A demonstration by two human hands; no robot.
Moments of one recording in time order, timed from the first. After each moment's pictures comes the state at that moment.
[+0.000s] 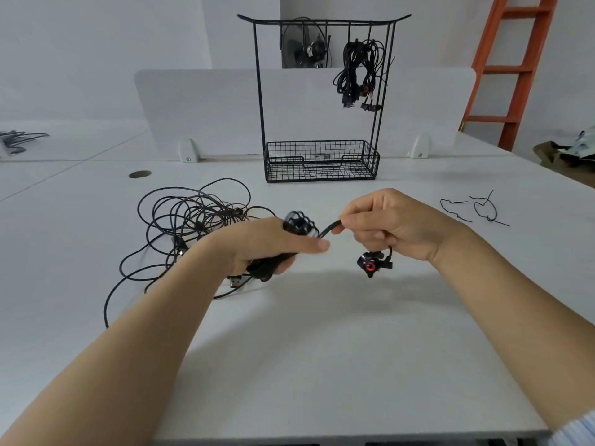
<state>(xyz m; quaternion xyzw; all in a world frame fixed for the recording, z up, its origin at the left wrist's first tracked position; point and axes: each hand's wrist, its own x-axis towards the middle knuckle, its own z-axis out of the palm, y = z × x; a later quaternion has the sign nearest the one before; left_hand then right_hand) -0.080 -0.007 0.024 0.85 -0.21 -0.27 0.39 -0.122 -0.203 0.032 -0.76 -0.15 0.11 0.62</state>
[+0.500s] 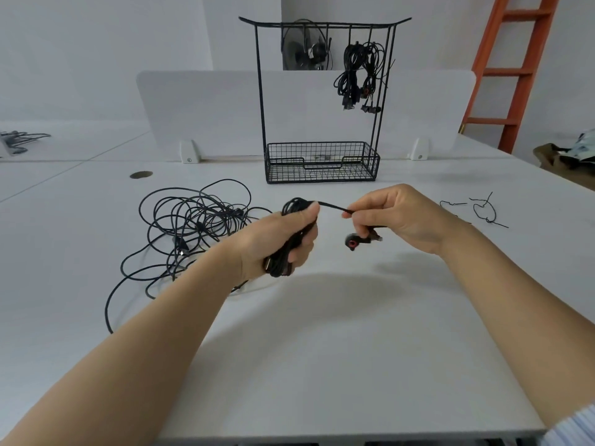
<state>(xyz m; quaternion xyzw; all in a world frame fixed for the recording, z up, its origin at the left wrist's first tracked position) -0.080 -0.017 0.013 0.70 -0.23 -0.29 0.61 -0.113 -0.216 0.027 -0.81 -0.13 -0.02 0.57</state>
